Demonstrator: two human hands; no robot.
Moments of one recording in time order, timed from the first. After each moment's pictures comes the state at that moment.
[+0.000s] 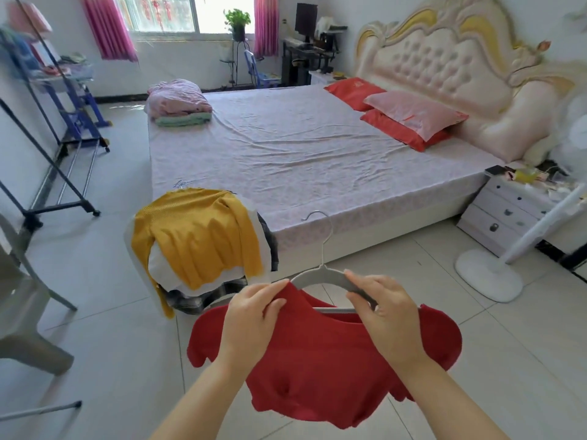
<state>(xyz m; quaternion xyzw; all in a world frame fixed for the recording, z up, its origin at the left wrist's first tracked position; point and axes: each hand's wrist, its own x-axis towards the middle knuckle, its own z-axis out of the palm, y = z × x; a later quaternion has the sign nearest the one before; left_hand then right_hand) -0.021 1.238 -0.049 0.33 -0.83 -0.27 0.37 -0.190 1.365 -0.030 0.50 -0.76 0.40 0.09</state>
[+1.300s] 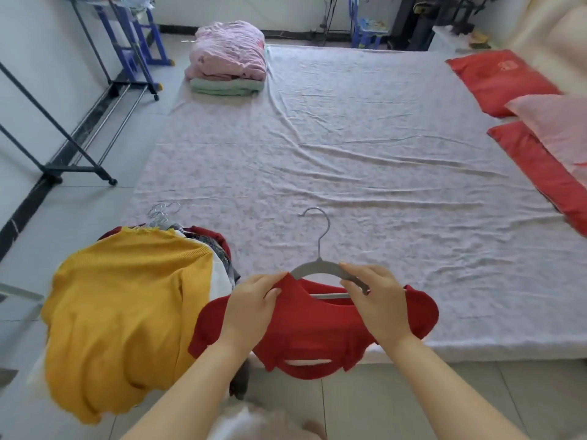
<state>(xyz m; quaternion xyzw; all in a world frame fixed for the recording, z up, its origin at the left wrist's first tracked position) -0.450 0.749 -0.116 0.53 -0.74 -0.30 0.28 -0.657 0.797 -0.111 0.57 -0.71 0.39 -0.14</state>
